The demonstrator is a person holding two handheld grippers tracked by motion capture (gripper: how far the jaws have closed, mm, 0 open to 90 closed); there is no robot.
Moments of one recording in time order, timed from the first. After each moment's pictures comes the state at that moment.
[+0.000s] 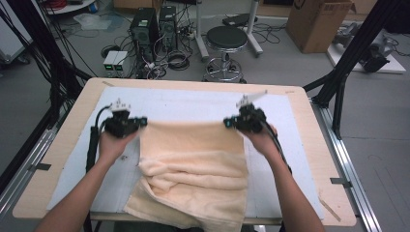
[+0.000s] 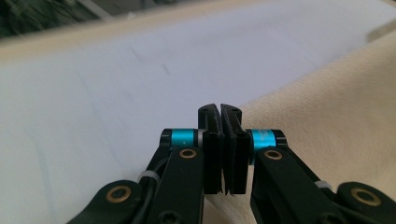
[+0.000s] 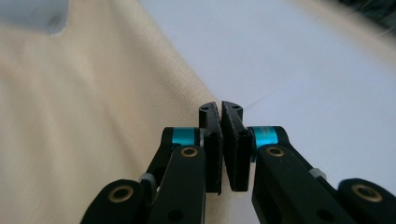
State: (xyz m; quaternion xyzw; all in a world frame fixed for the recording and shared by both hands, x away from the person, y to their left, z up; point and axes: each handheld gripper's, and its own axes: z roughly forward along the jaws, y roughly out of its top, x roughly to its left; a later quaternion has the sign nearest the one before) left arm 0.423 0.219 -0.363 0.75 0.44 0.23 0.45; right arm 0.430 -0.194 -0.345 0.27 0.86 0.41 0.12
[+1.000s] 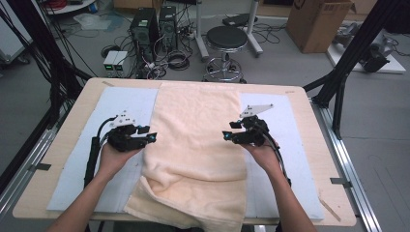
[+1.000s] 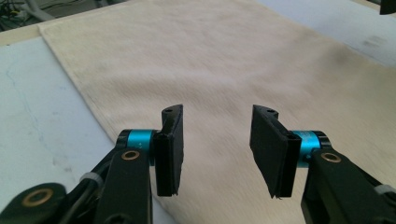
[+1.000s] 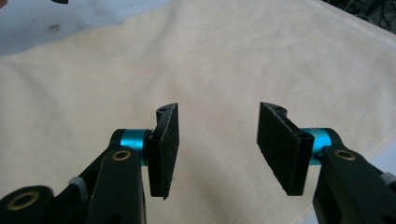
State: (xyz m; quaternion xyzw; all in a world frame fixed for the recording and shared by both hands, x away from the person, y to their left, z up) left arm 0.339 0.214 -0.395 0.79 0.36 0.17 0.48; right arm 0.376 -0.202 -0.375 0.29 0.85 0.43 0.12
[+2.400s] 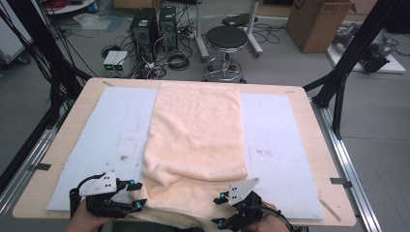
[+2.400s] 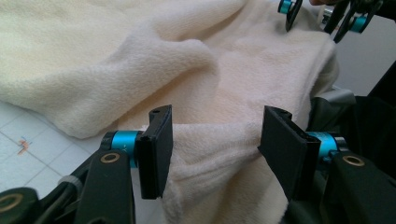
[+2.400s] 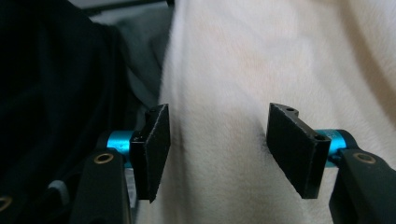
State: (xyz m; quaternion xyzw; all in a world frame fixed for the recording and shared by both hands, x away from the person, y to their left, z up) left arm 0.214 0.232 -0.432 0.83 0.23 0.06 0.50; right arm 0.214 -0.174 -0.439 0.08 0.91 0.41 -0.03
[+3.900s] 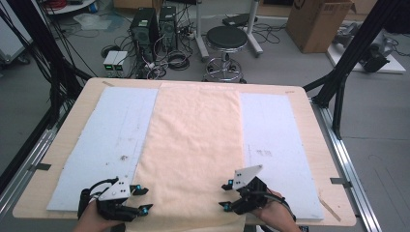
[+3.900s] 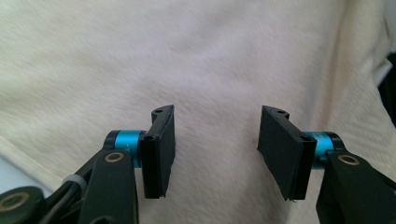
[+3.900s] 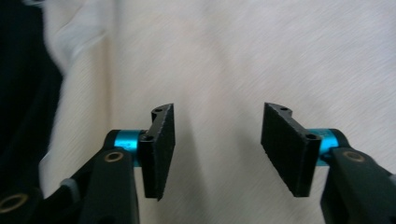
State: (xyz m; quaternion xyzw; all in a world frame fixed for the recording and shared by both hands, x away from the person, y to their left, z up) left arm 0.202 0.217 -0.447 0.87 0.20 0.08 0.44; right arm 0.239 -0.194 -0.429 0.11 0.92 0.37 0.01
